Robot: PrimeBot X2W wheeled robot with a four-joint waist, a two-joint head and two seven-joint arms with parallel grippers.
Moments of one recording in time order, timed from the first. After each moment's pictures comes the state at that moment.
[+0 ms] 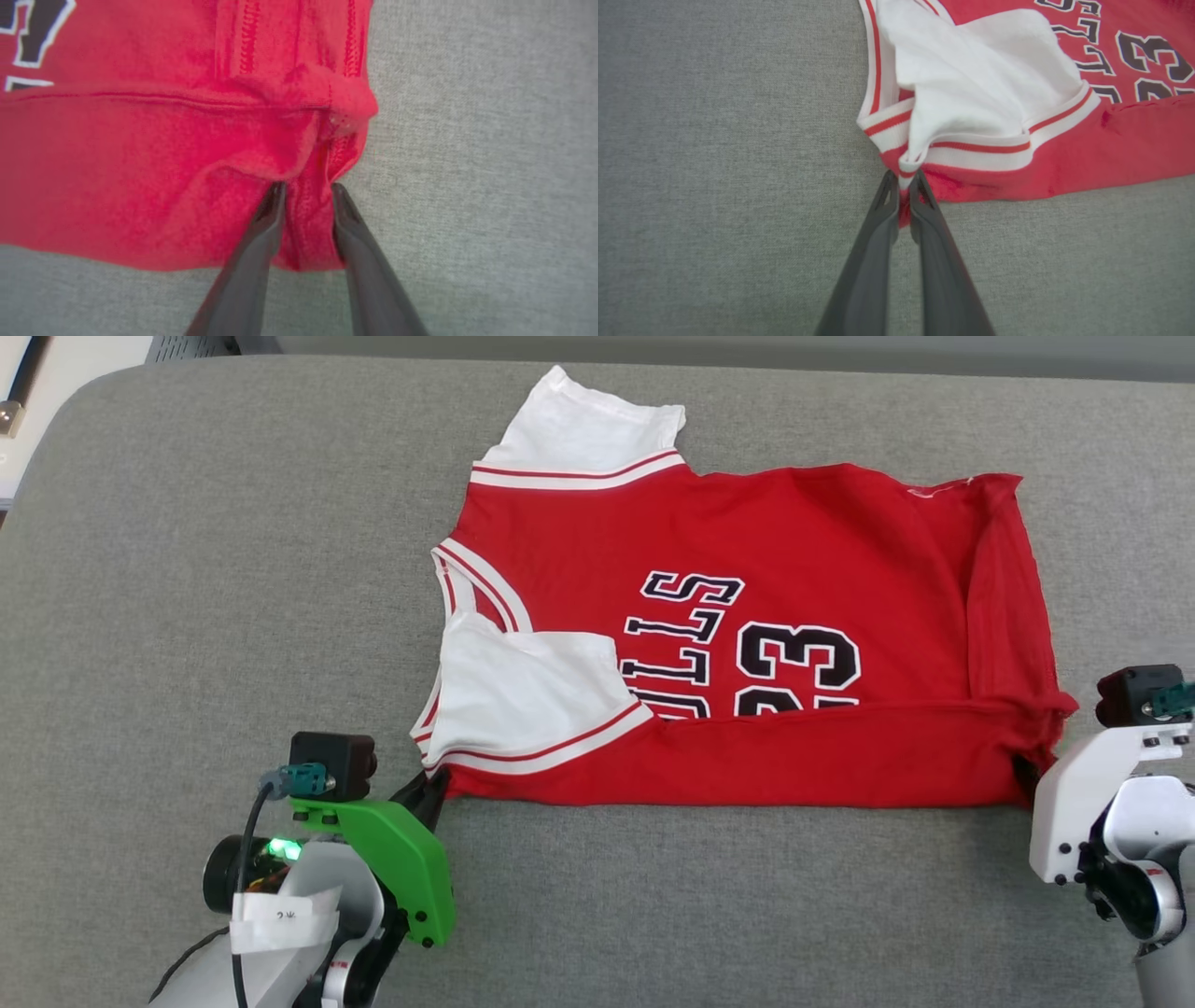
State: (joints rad) left arm -0.30 0.56 -0.70 0.02 -0.85 0.29 0.16; right arm -0.24 -0.29 -0.02 0.20 0.28 0.13 0.69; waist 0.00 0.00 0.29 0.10
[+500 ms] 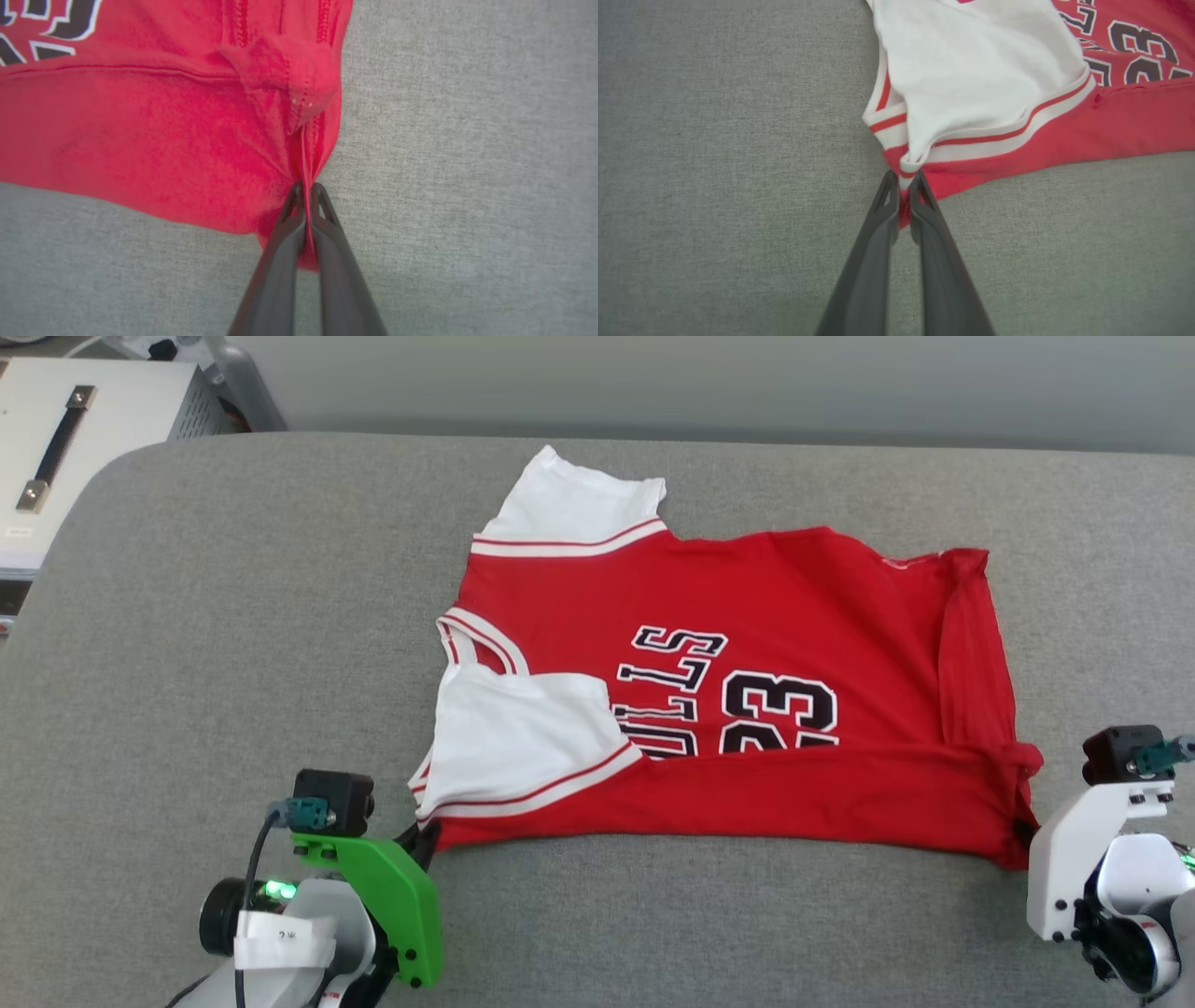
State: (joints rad) left arm -0.27 0.57 -0.72 0.09 -0.87 0.28 0.19; right arm -0.18 -0.31 -0.02 0.22 0.32 0.13 0.63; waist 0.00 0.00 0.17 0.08
